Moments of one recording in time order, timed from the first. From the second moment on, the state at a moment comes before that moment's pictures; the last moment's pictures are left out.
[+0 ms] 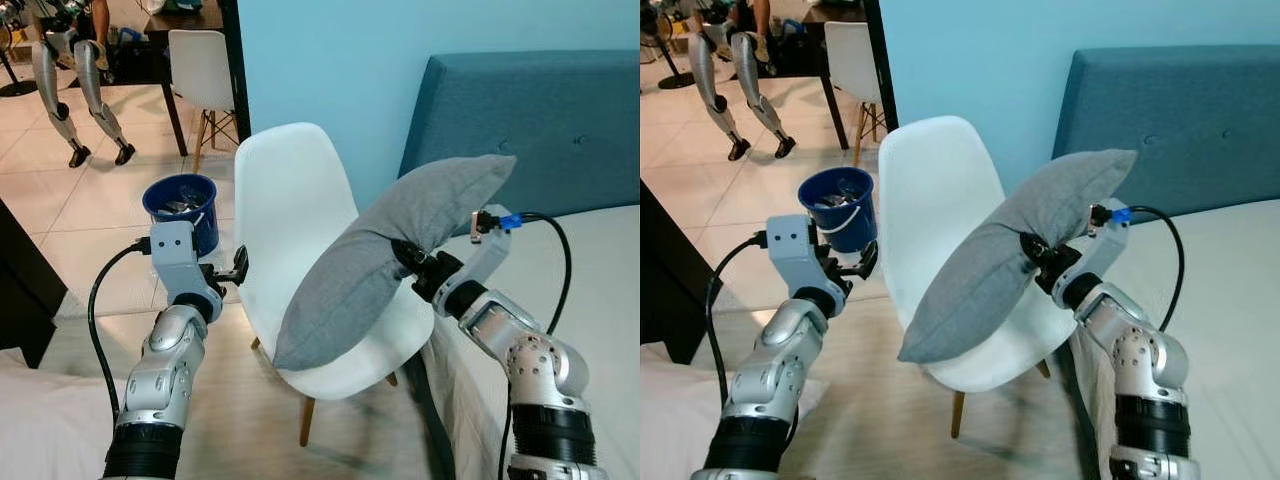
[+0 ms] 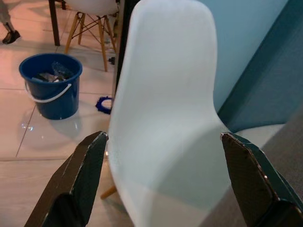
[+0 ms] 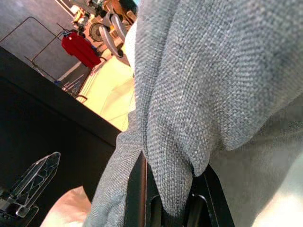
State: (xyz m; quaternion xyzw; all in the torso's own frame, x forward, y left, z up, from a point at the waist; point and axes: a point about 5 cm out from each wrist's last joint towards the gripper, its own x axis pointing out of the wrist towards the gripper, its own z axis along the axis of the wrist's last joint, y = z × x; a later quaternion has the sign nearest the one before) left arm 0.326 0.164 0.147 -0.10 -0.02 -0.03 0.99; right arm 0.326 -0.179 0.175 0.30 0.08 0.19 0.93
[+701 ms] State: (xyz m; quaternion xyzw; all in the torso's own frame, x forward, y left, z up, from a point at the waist) left arm 0.325 0.164 0.145 -0.10 -0.01 -0.03 0.99; right arm 0.334 -0.189 0.161 0.31 0.10 0.16 0.93
